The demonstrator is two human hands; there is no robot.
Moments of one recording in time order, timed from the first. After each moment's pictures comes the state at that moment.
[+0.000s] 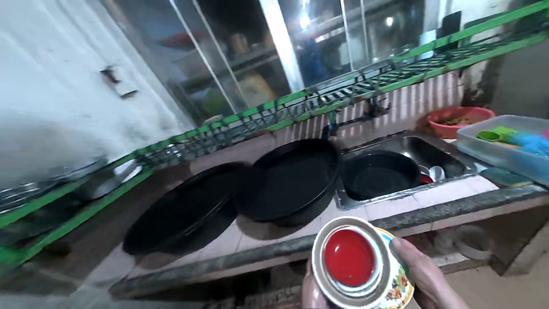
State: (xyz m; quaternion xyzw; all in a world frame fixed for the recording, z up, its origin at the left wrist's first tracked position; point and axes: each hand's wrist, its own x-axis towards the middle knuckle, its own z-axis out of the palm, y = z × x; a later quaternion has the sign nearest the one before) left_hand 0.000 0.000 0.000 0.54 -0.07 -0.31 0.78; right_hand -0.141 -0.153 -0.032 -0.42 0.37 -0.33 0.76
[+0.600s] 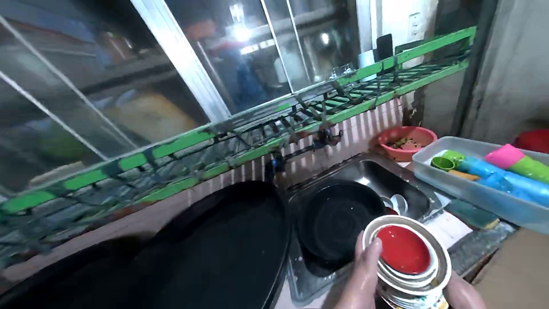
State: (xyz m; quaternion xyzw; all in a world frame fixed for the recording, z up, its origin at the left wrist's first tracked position) left_hand 0.013 -0.345 -0.001 0.54 -0.33 -0.58 0.51; right_hand -0.156 -0.380 -0.071 -0.27 0.45 -0.56 0.64
